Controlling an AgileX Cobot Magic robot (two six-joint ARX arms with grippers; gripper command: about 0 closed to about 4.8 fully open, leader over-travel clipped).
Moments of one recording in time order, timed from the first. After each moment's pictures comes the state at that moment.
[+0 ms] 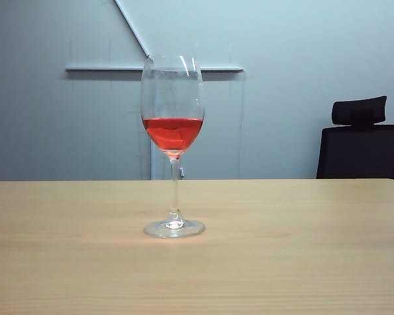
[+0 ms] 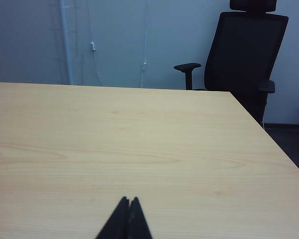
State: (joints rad) left arm -0.06 0.00 0.01 0.07 0.00 0.03; right arm -0.04 0.00 0.00 0.03 0.02 -0.06
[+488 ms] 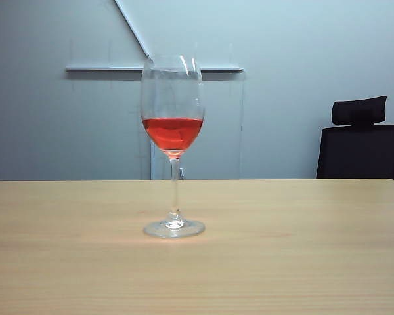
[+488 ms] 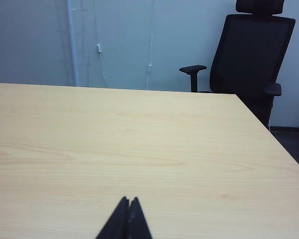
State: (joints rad) left arm -0.06 0.00 0.01 0.07 0.00 0.03; right arm -0.04 0.00 0.00 0.04 0.00 -0.05
